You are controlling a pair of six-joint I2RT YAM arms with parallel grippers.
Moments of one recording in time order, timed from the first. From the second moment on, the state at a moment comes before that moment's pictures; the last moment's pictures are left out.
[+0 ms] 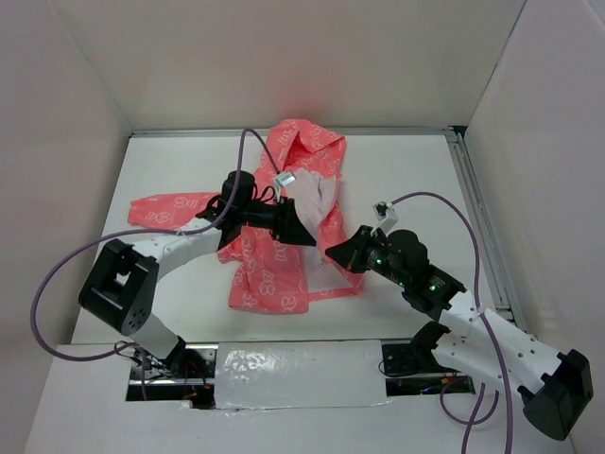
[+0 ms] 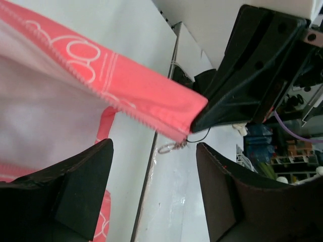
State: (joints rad) left arm -0.49 1.54 0.93 0.22 1.00 -0.58; right arm 0.69 0.76 0.53 -0.05 -0.10 0.83
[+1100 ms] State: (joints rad) left arm -0.59 1.64 1.04 0.31 0.97 -0.69; right arm 0.69 0.84 0.54 -0.09 -0.12 0.80
